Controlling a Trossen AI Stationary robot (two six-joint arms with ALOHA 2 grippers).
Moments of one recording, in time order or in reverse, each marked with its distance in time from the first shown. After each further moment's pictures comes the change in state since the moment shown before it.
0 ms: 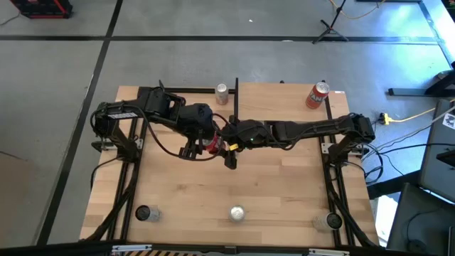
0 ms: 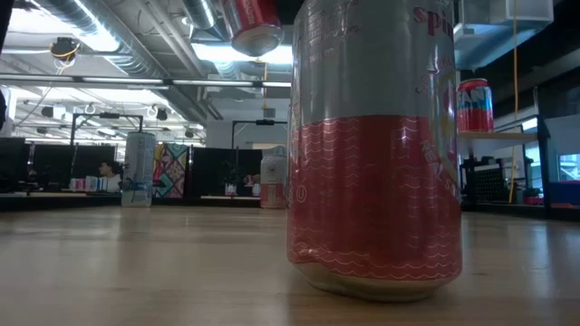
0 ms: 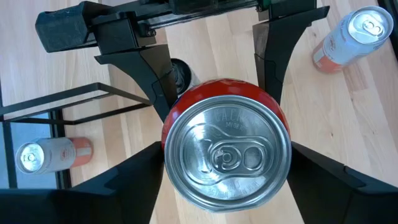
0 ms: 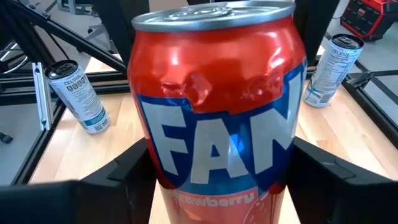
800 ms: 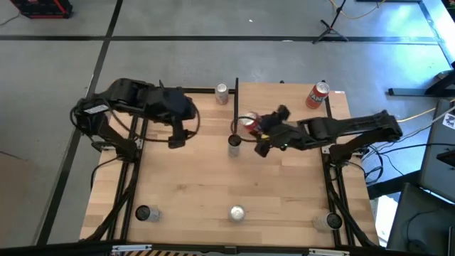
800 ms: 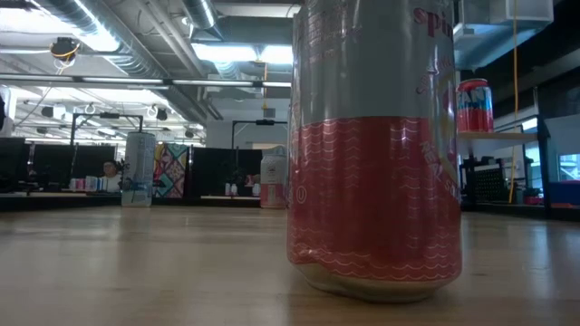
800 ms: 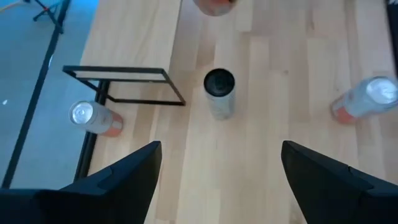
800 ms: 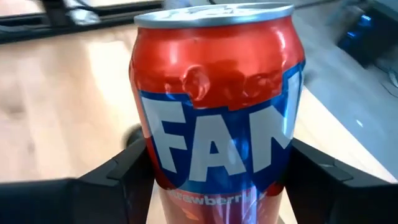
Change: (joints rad) left arm 0.013 -0.170 0.003 -0.020 -0.118 -0.251; right arm 0.101 -0.339 -0.104 -0.587 0.579 0.266
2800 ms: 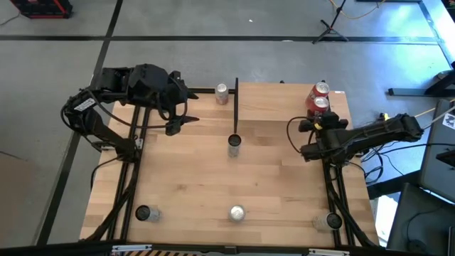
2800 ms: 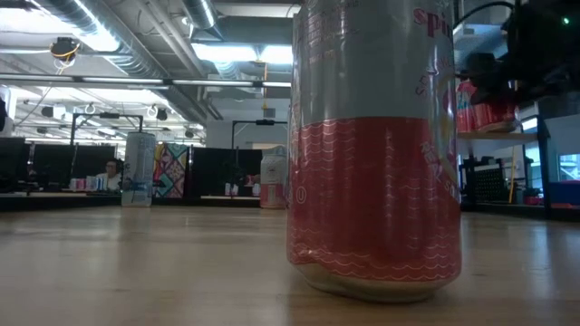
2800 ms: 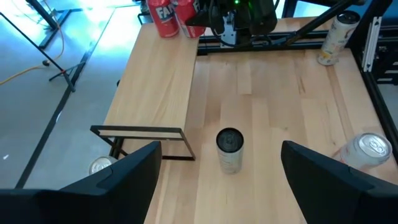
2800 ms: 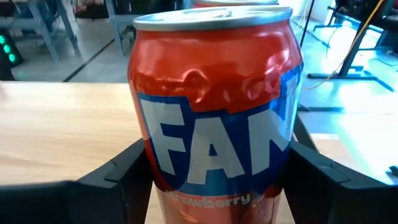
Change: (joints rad) left arm 0.113 -0.072 -0.002 0.203 0.091 0.140; right arm -0.003 -0.365 -0.713 -0.779 0.579 1.611
